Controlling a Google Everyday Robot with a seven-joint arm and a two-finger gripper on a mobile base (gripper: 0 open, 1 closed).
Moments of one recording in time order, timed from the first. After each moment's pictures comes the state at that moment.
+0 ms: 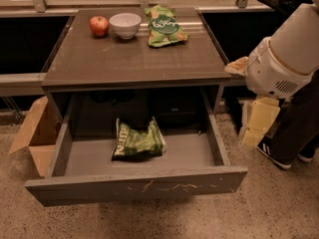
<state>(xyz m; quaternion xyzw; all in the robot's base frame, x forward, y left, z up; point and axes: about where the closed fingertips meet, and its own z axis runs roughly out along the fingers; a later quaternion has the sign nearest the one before) 0.455 -0.165 0.915 -0.67 0.72 0.03 0.19</state>
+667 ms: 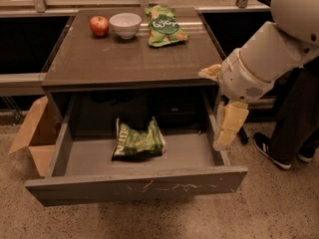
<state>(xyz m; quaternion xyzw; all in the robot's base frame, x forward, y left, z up) 0.481 -0.122 0.883 -0.71 0.67 0.07 0.21</state>
